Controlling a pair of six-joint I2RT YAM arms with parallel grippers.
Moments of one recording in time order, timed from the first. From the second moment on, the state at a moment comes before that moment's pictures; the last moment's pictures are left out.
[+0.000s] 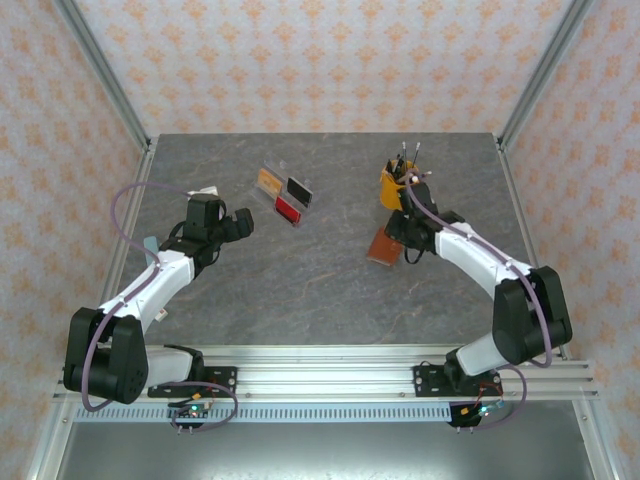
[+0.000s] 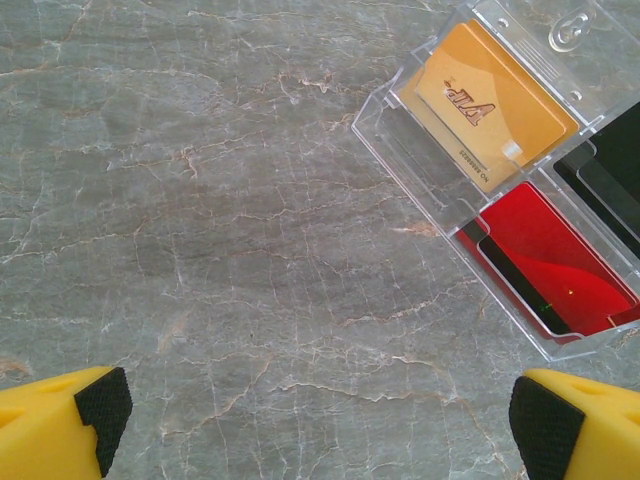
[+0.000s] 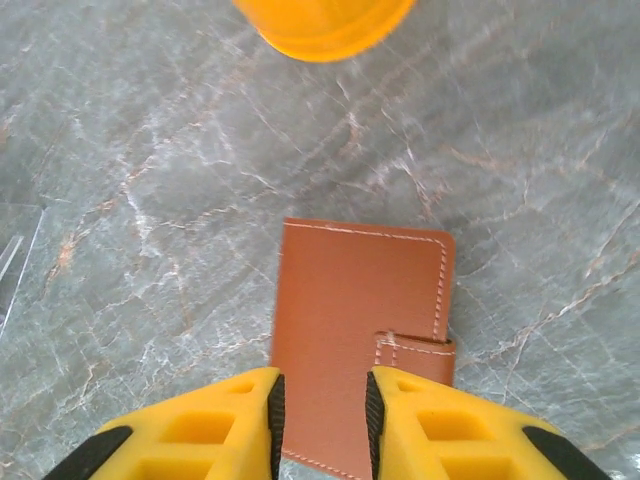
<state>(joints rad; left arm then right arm) -0.14 1.27 0.75 -0.21 -0.13 -0.39 0.38 1.47 1.01 -0.53 0.09 0.71</state>
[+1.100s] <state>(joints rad) -0.14 1.31 0.75 -0.21 -0.12 -0.39 0.25 1.66 0.86 -0.26 -0.14 0.80</state>
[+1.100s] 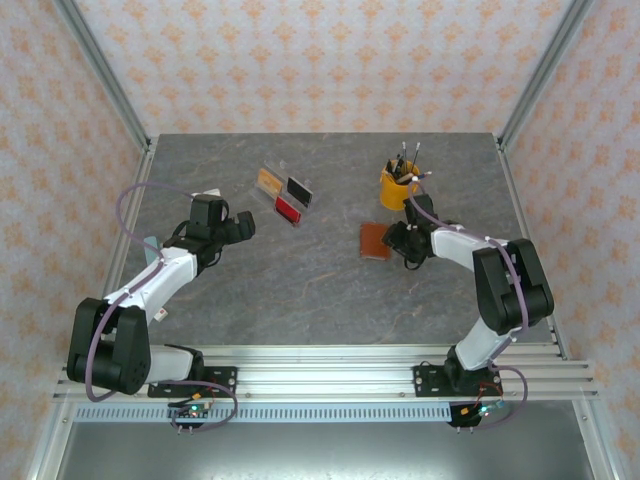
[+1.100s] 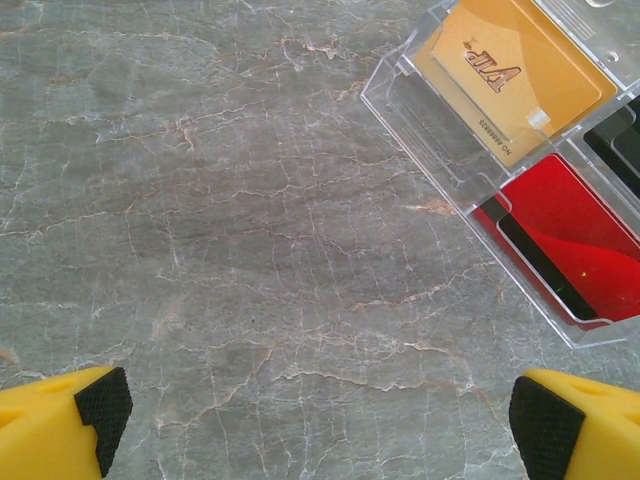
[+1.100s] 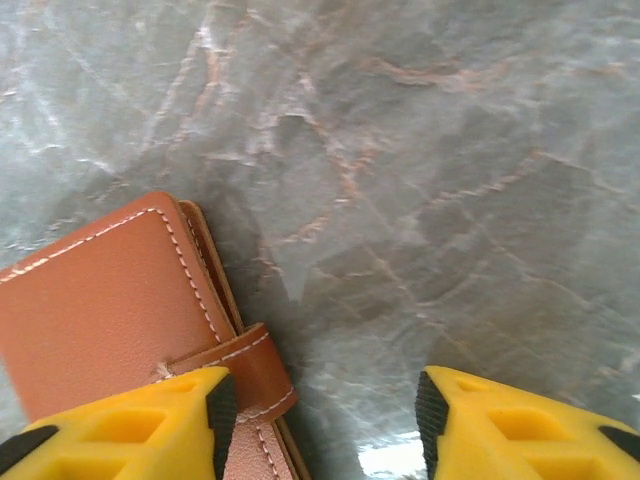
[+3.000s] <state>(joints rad) -0.61 1.95 1.02 0.16 0.34 -1.01 0.31 1.81 0.90 -0.08 -0.55 0.74</state>
